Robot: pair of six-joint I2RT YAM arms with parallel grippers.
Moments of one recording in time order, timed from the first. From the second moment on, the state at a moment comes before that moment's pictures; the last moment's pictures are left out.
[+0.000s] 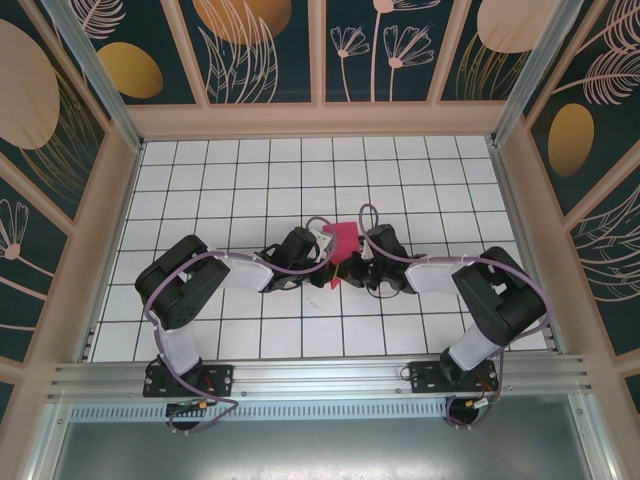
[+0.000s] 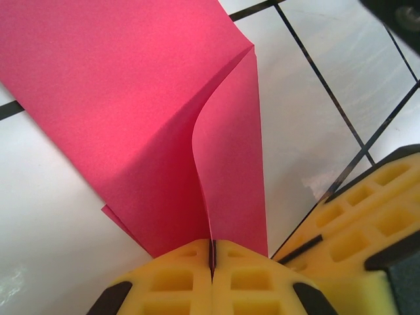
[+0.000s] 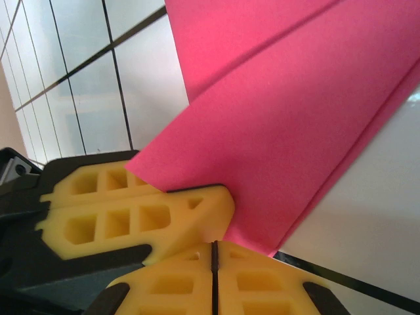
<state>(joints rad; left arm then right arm) -0.79 1.85 0.80 0.27 0.28 -0.43 0.62 1.59 0.58 0.17 -0.47 0.96</state>
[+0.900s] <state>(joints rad) -0.79 1.85 0.80 0.27 0.28 -0.43 0.67 1.58 0.55 0.18 -0.43 0.99</state>
